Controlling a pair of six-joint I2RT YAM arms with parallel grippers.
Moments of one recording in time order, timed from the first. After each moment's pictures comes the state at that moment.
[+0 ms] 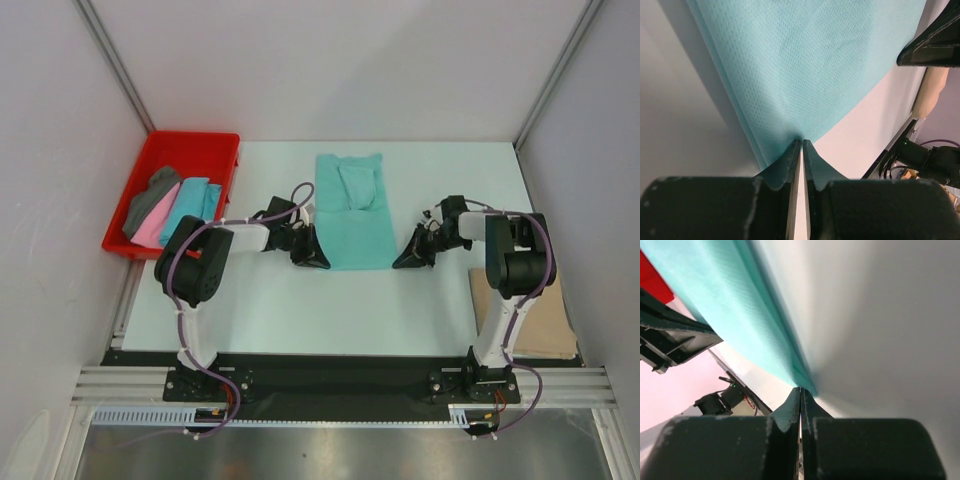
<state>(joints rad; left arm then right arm) -0.42 1.98 1.07 -0.10 0.65 -0.58 0.06 1.97 1.08 -0.43 -0.80 0.45</state>
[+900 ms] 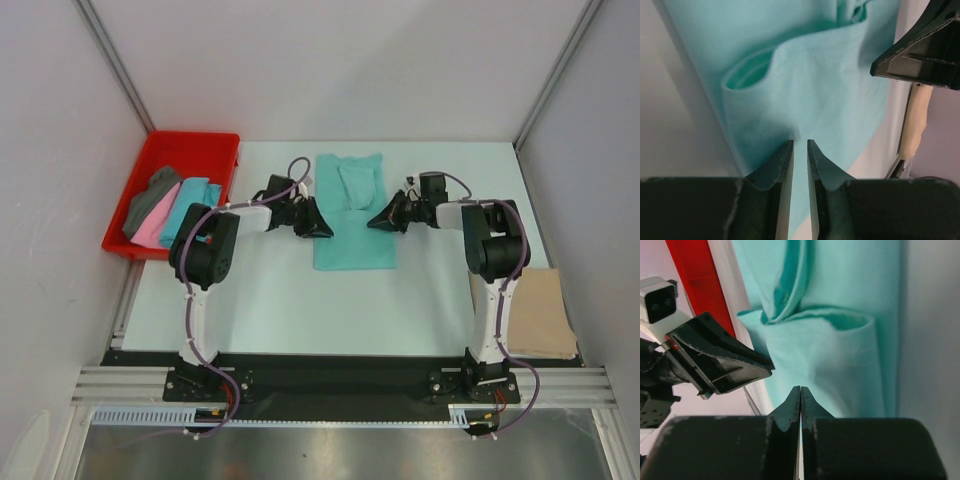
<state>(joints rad) -0.36 2.13 1.34 -0.05 0.64 -0.60 0.15 2.14 1.29 0.04 -0.81 0.79</state>
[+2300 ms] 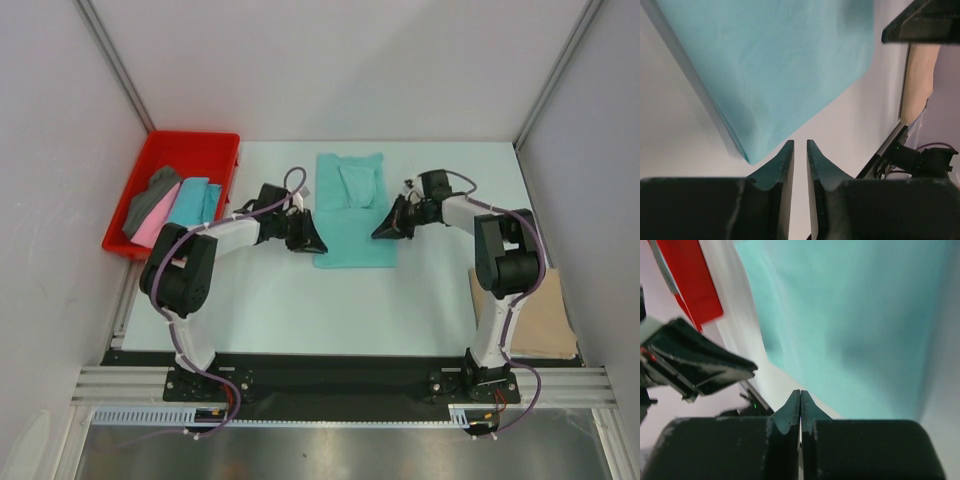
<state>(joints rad) -0.38 1.85 1.13 -0.15 0.63 -0.54 0.14 1.98 1.30 -0.32 -0.79 0.62</state>
